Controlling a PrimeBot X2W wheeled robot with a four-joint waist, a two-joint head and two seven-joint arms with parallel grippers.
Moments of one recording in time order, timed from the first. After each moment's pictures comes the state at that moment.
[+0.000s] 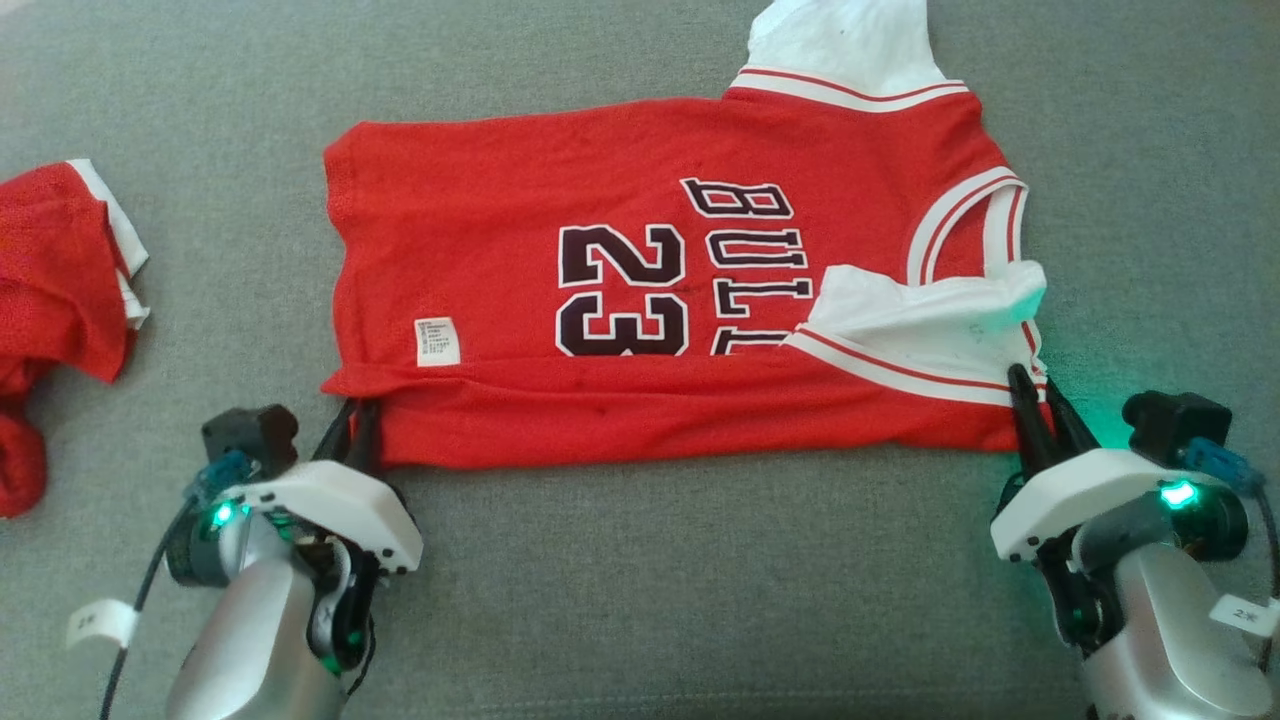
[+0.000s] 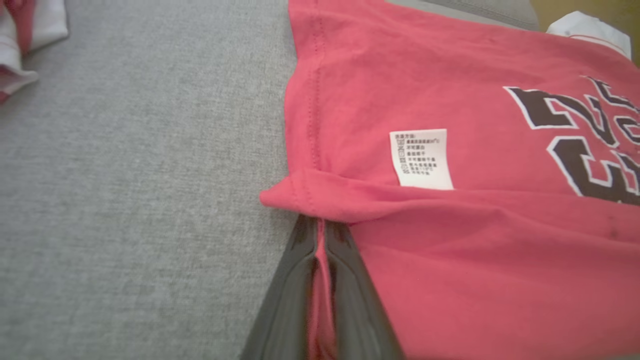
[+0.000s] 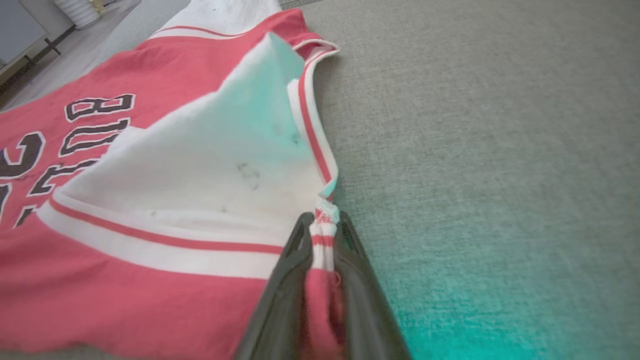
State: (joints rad) left arm -0.30 0.13 -0.25 0.59 -0.39 0.00 -0.12; right arm -0.25 -0.10 -0.01 0.50 0.26 0.12 0.01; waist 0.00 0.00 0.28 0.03
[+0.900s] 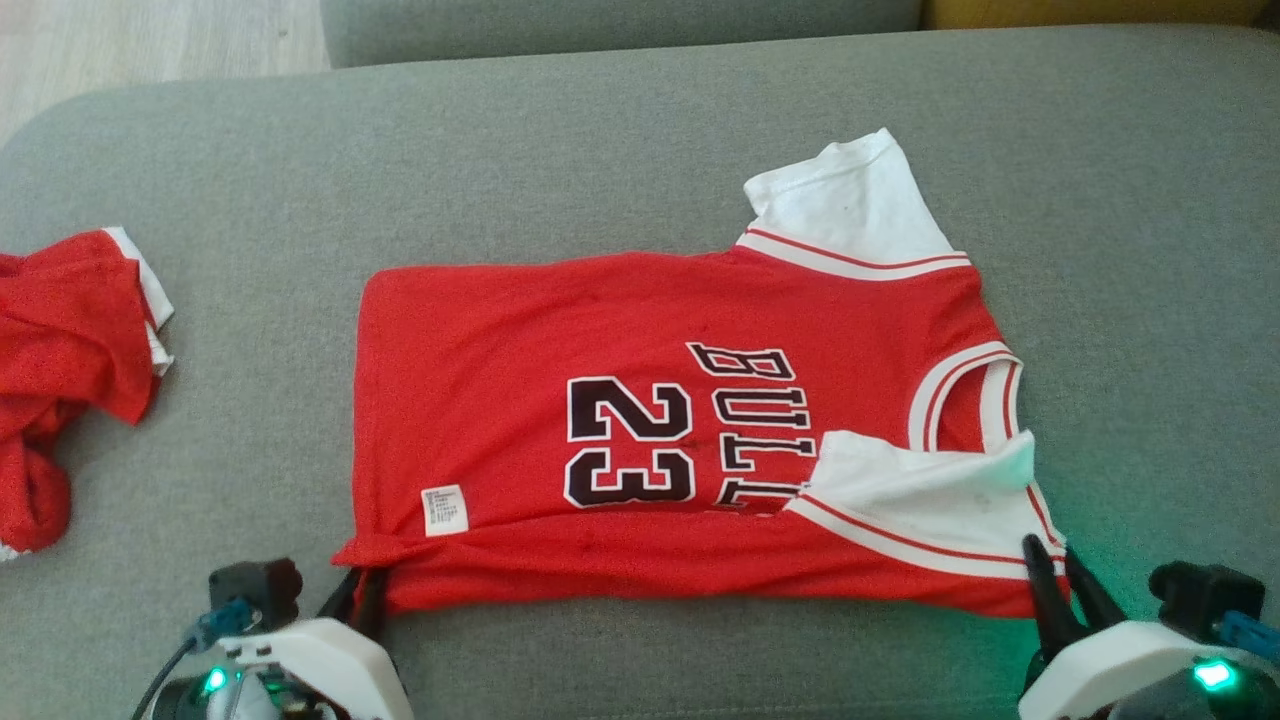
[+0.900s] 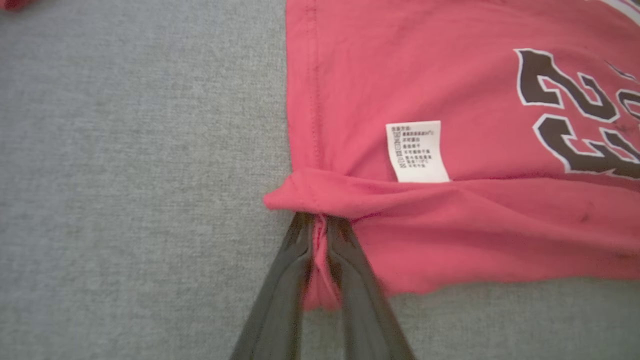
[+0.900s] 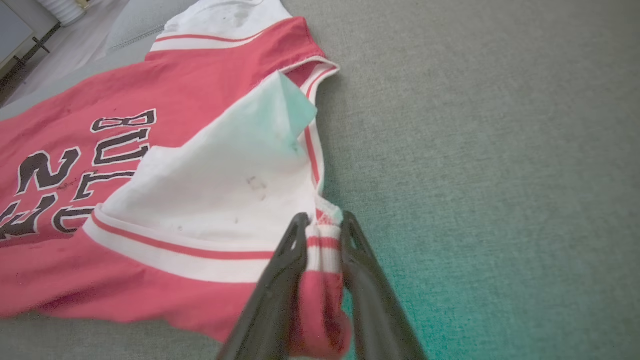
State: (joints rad) left arm 0.06 0.22 -0.27 0.24 -0.44 0.08 0.07; right arm 0.17 -0.04 -0.07 0.12 0.28 0.12 0.17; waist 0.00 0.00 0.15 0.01
